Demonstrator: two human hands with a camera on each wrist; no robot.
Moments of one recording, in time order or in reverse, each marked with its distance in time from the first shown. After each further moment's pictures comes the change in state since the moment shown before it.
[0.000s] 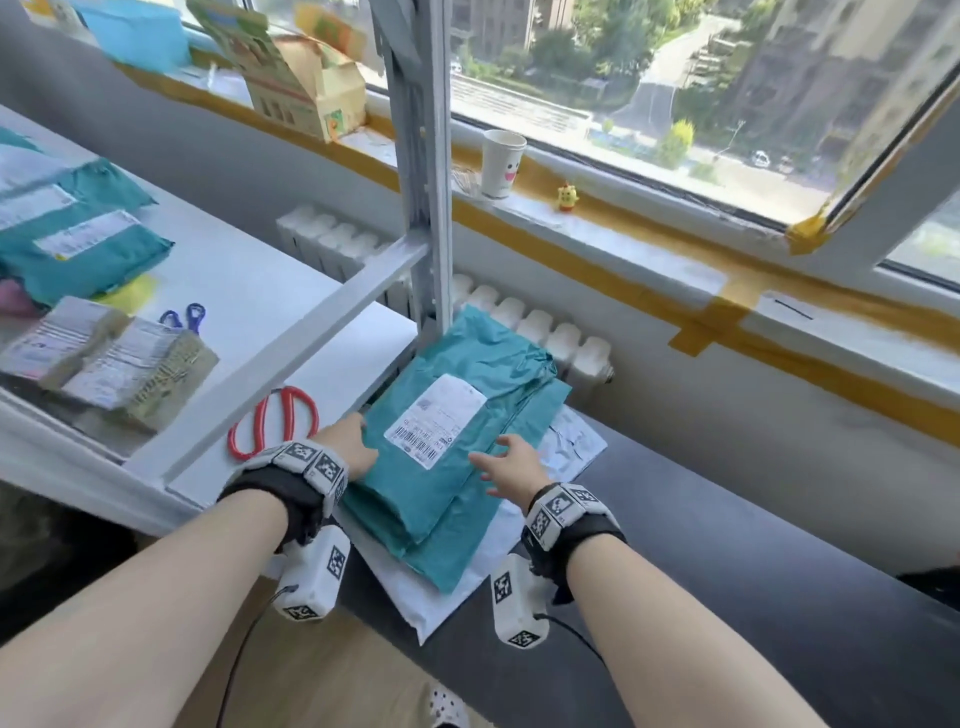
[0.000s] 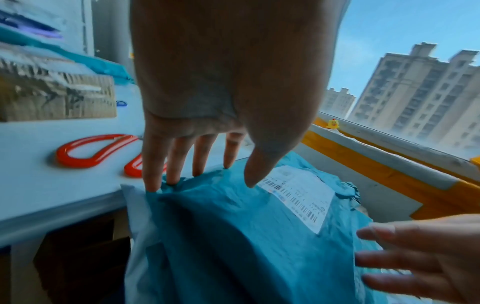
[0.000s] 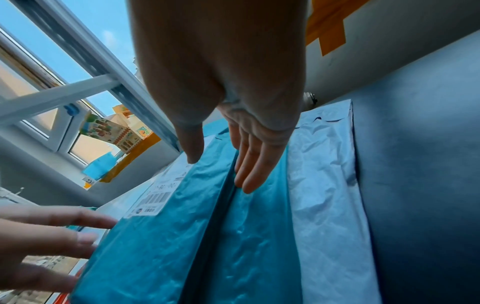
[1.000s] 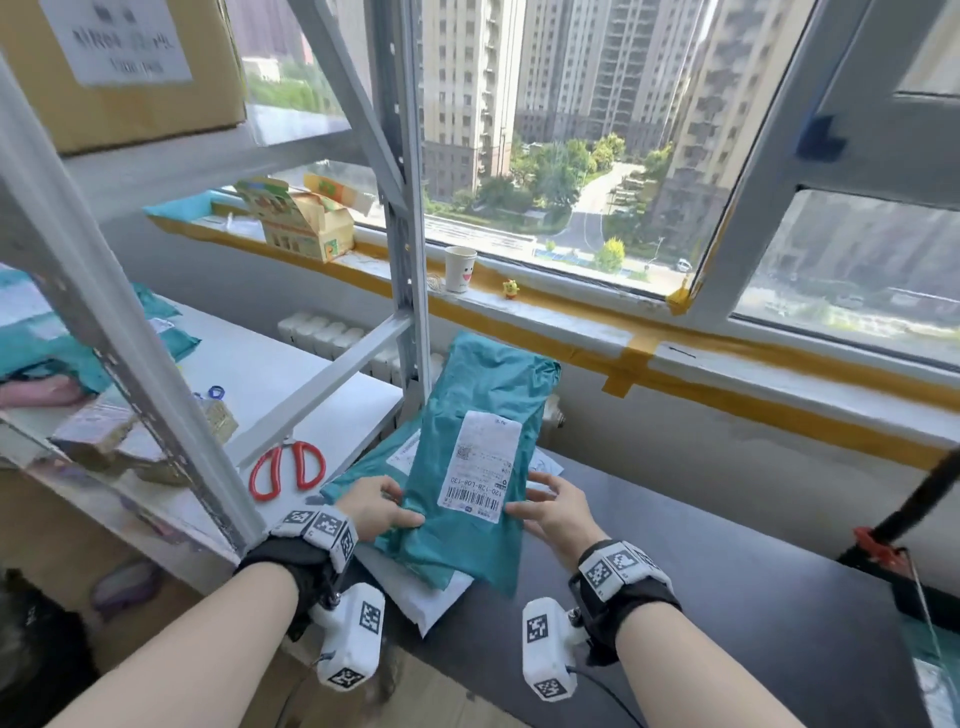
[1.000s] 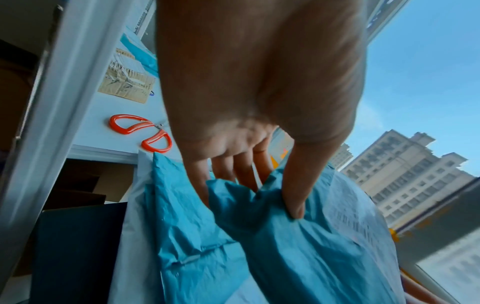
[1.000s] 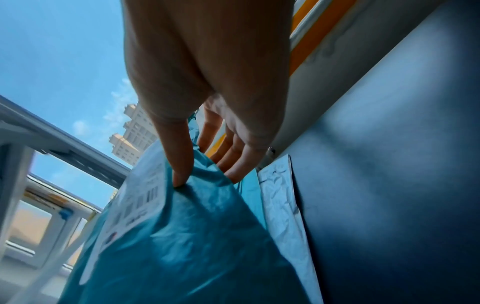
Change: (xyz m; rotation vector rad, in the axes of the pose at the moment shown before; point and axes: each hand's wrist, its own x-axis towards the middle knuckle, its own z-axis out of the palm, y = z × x) left_hand -0.130 0.007 0.017 -0.521 -0.024 0.233; right_hand -0.144 0.033 -0.055 0.567 0.068 -0.198
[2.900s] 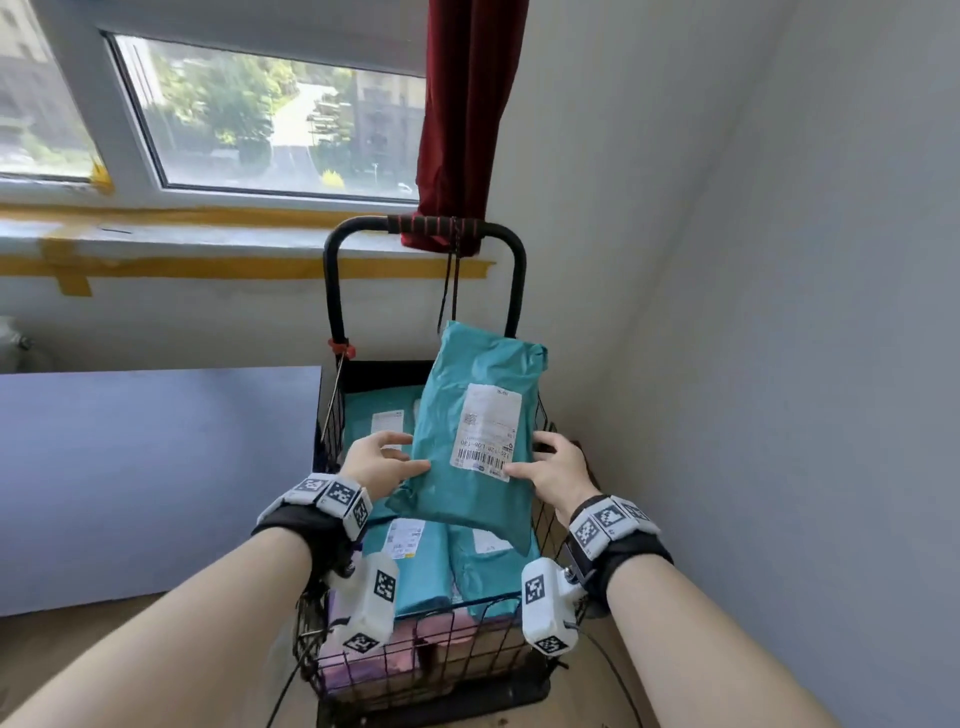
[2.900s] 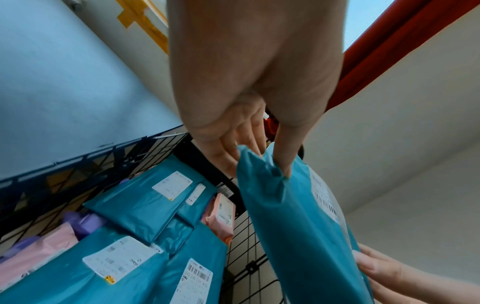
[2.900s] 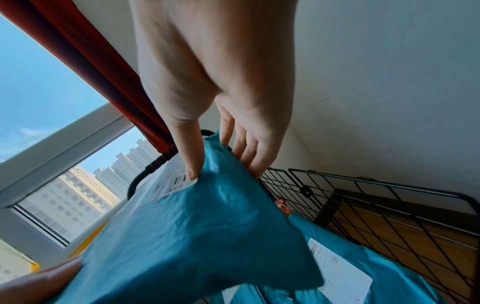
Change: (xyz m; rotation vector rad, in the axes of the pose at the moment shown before) left_hand -0.329 0.258 0.641 -0.173 -0.450 0.236; right_hand -0.433 0.096 -0.651 -0.102 0.752 -0.033
